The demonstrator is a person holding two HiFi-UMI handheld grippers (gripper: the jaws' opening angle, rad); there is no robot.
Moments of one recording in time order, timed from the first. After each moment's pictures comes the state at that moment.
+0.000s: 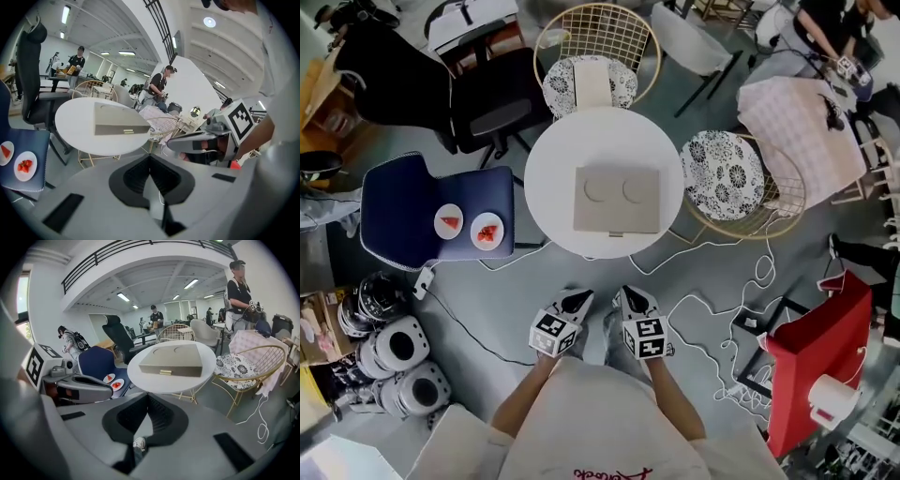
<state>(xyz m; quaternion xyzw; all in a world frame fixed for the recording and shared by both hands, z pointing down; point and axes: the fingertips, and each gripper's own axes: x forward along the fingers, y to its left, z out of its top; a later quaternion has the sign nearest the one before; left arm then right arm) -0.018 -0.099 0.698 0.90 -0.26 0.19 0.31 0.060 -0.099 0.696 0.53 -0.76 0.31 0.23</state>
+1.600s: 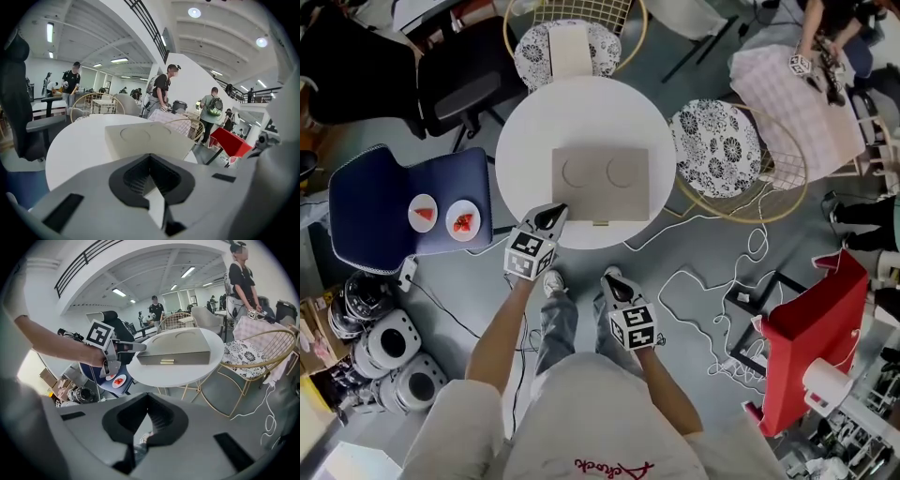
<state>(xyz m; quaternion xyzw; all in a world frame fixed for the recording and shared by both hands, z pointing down) -0.007 -0.297 0.732 0.91 -0.29 0.21 0.21 0.051 -0.112 0.734 0.50 -0.75 0.36 0.23</state>
